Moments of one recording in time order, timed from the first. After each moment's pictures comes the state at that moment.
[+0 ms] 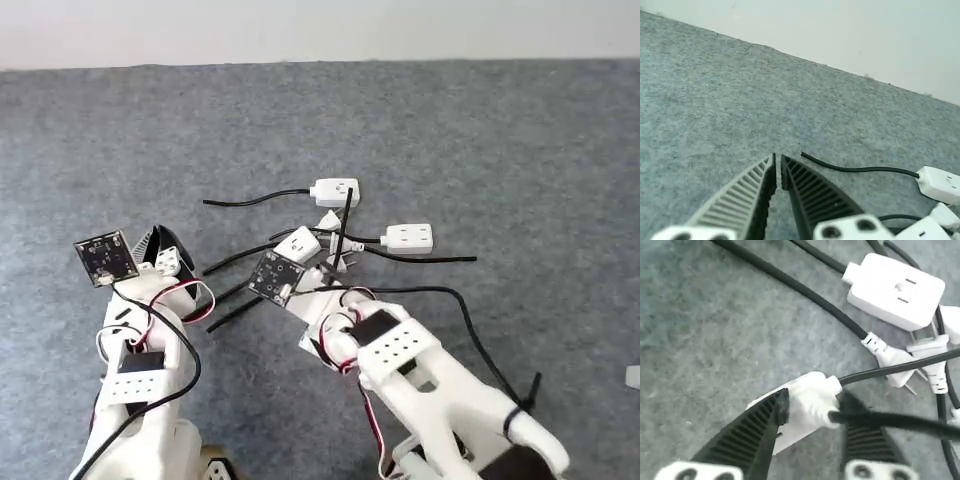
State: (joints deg) left arm -10.5 -43.8 88.4 -9.5 20.3; right arm -36.8 -25.3 62.1 34.8 27.0
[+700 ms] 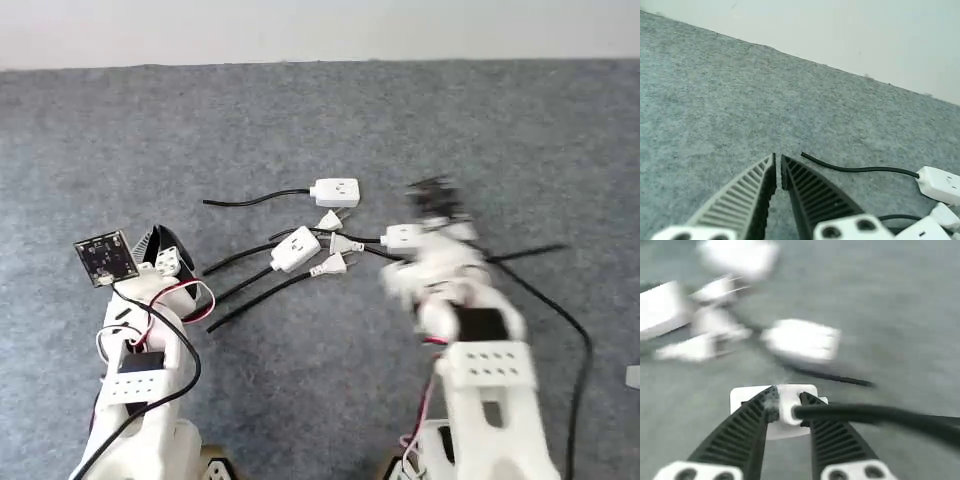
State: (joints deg) left arm -10.5 -43.8 88.4 -9.5 20.3; right arm -0.3 -49.8 61.4 43.8 11.8
